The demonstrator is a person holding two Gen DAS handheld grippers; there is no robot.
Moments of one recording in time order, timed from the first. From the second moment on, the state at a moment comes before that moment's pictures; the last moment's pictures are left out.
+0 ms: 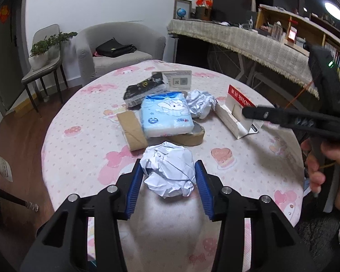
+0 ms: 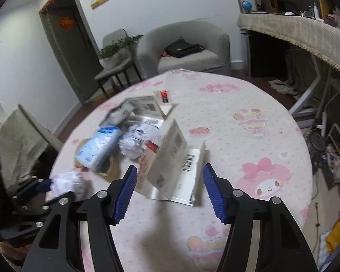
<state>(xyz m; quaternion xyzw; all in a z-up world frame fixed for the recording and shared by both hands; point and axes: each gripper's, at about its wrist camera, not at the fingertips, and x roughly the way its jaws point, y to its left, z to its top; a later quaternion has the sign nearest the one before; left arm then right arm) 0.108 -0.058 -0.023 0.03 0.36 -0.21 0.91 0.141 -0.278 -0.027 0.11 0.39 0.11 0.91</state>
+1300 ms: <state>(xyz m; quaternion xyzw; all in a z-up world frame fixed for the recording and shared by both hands) 0.076 0.111 0.006 -0.12 0.32 -0.08 0.94 0.125 -0.163 0.045 -0.05 0.37 0.11 0.92</state>
